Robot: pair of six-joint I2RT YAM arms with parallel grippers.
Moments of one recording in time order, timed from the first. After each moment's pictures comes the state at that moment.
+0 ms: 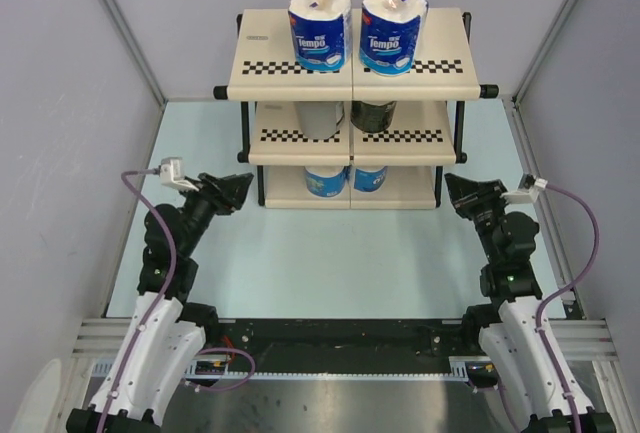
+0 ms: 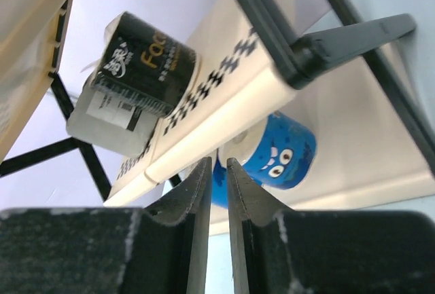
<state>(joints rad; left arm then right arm) -0.14 0.56 0.47 0.09 0.24 -0.65 0.08 0.53 0.35 0.25 -0.09 0.97</state>
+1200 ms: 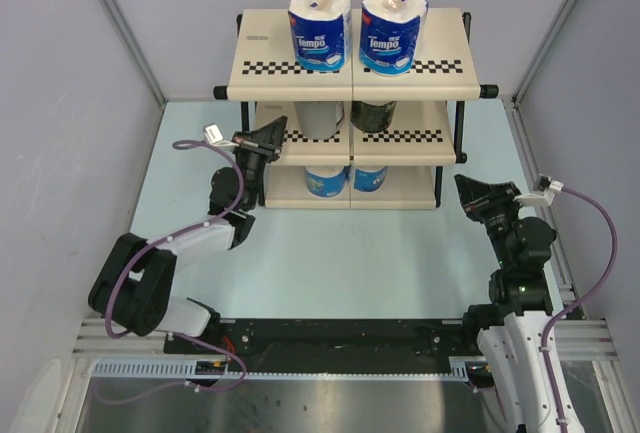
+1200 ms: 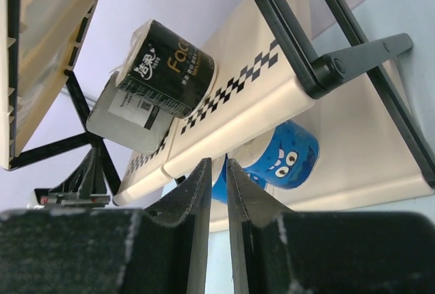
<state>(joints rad) -0.45 1.38 0.61 1.15 -0.20 -1.05 0.01 0.44 0.45 0.05 -0.16 0.93</state>
